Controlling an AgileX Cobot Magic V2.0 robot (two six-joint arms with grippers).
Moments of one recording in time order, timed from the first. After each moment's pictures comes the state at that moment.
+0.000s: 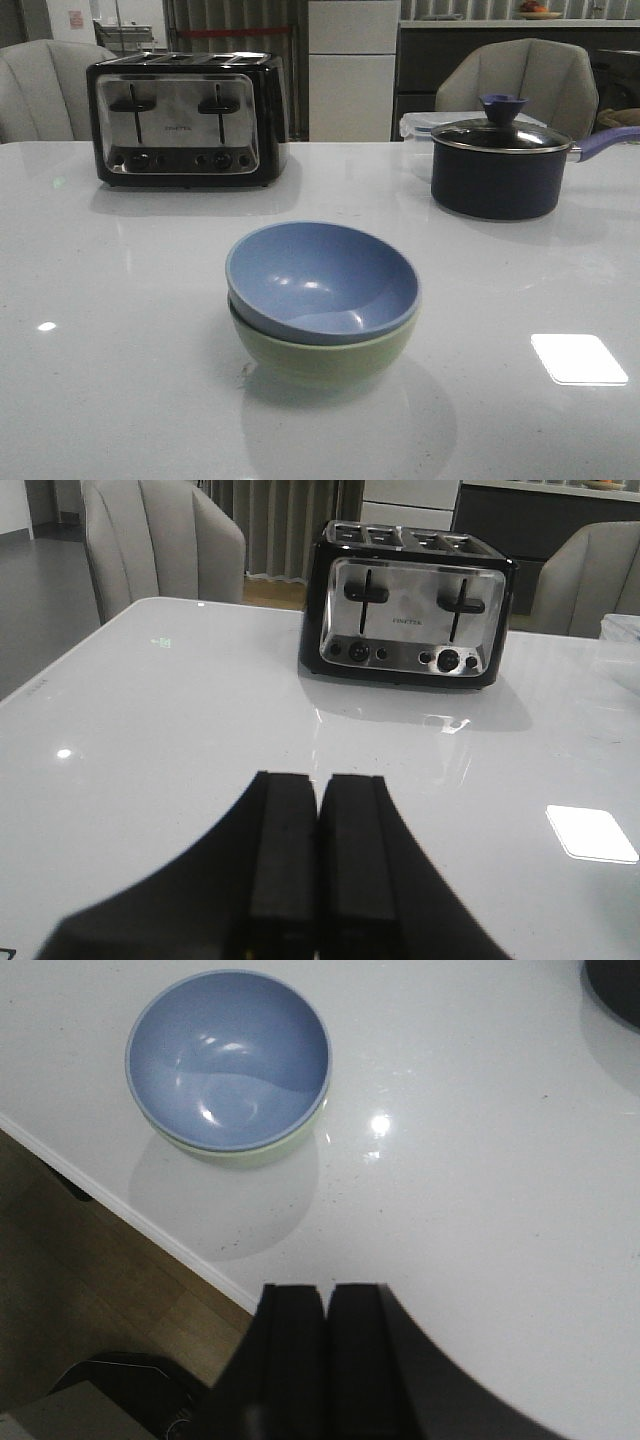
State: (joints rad) left arm -0.03 0.01 -0.09 -0.01 0.25 -0.08; right arm 0.43 0.65 -0.64 0.18 0.76 -0.16
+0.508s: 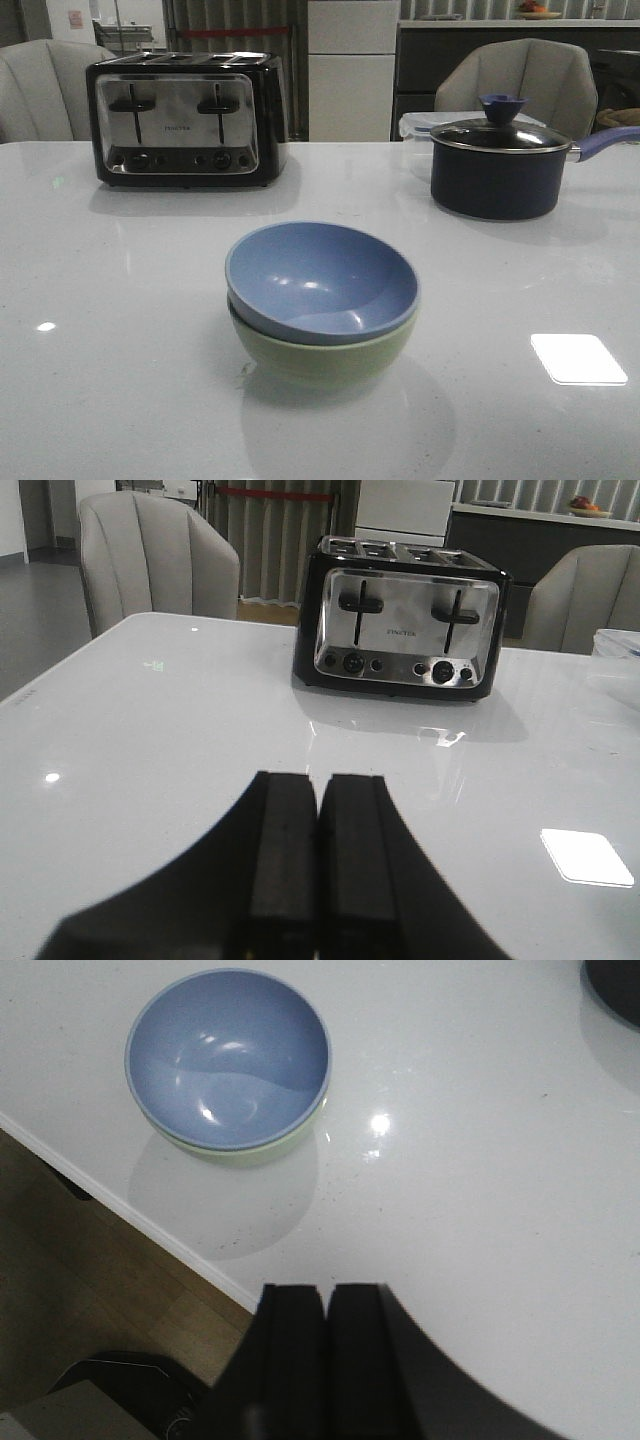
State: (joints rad) left arm -0.04 0.00 0.00 -0.01 0.13 -0.08; right arm 0.43 0.65 -0.64 0.18 0.77 -0.16
